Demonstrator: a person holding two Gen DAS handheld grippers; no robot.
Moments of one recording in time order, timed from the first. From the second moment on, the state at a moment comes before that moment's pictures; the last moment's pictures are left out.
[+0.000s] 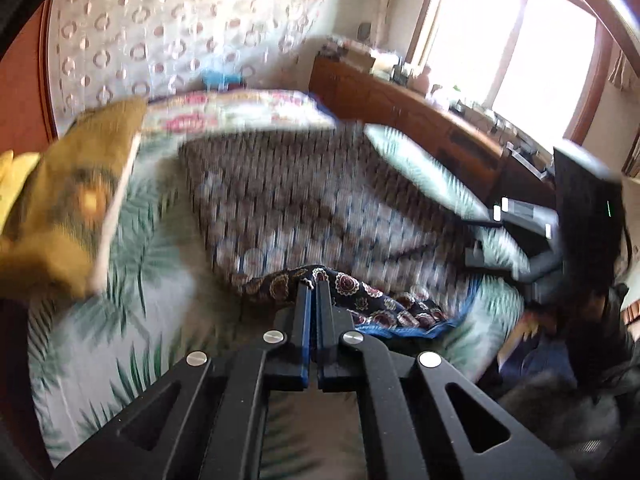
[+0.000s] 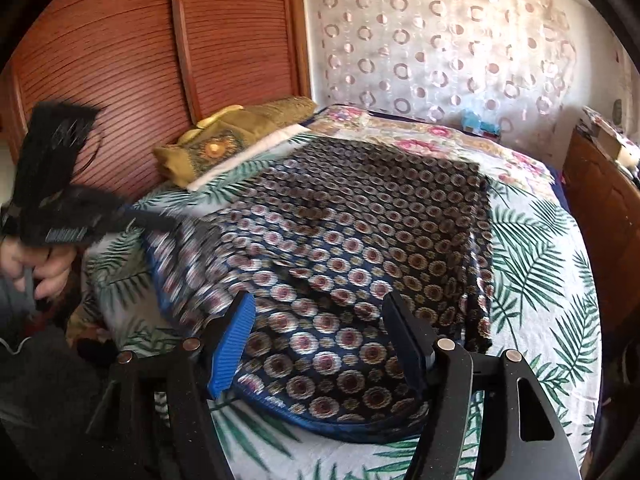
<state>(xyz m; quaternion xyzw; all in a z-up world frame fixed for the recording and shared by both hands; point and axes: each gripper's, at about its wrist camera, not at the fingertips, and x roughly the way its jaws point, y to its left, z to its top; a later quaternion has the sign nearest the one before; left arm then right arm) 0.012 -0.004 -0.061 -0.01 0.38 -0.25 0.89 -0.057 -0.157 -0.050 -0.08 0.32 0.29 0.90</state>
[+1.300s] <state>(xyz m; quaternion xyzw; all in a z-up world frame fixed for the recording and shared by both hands) 0.172 0.015 -0.041 -0.03 0.36 -0.14 0.92 0.098 -0.151 -0.009 -0.11 0.33 0.27 0.90</state>
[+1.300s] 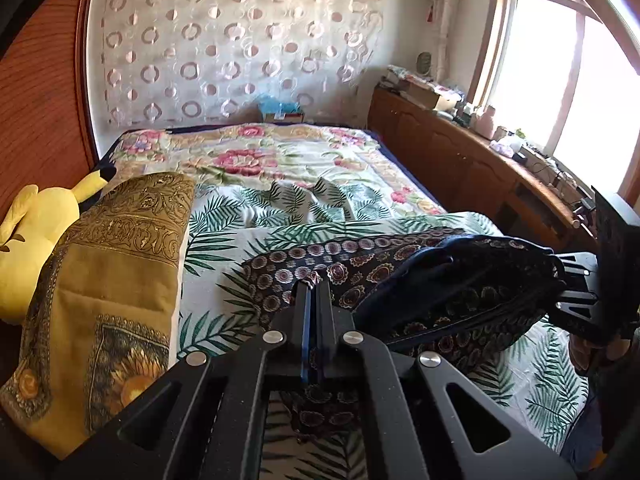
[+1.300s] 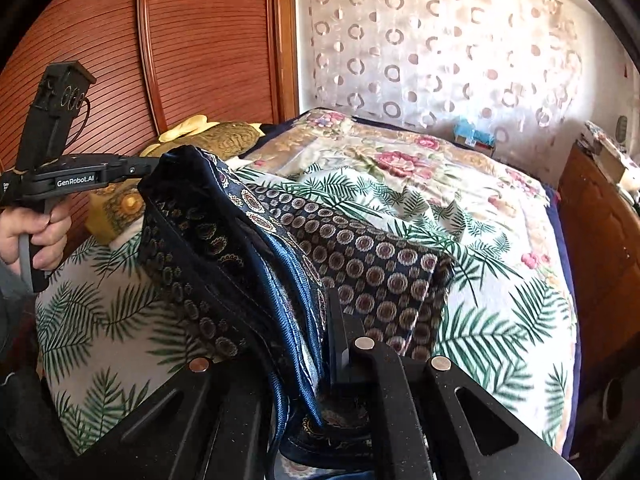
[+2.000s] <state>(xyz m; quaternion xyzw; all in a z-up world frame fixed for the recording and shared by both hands) 0.219 0.020 -0.071 -0.02 0.41 -0.13 0.90 0.212 -0.141 -0.028 -0.10 0.36 0.25 0.89</state>
